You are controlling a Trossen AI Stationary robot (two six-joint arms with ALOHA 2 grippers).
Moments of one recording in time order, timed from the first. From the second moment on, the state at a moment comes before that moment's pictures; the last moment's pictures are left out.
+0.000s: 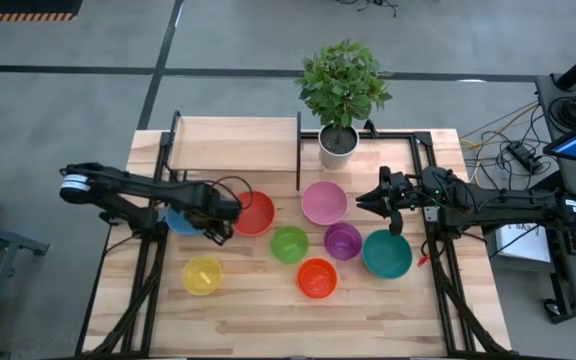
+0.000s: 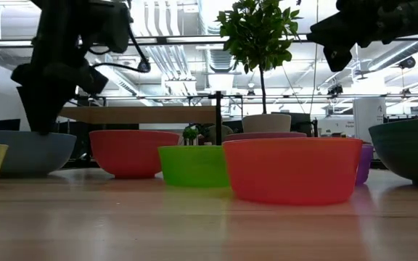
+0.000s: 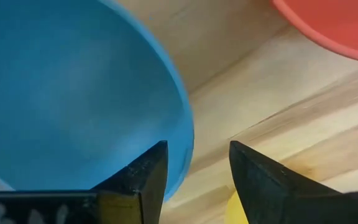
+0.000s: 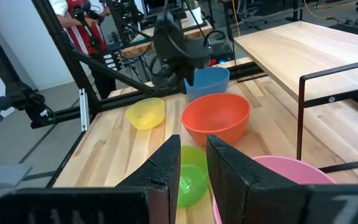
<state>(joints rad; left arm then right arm) -0.02 1.40 0.91 -1.20 -0.03 -0.96 -0.16 0.63 0.40 0.11 -0.23 0.22</state>
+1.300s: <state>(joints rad) -0.17 1.21 1.06 -1.27 0.05 -0.65 -0.16 0.63 0.40 0.10 -0.23 0.22</state>
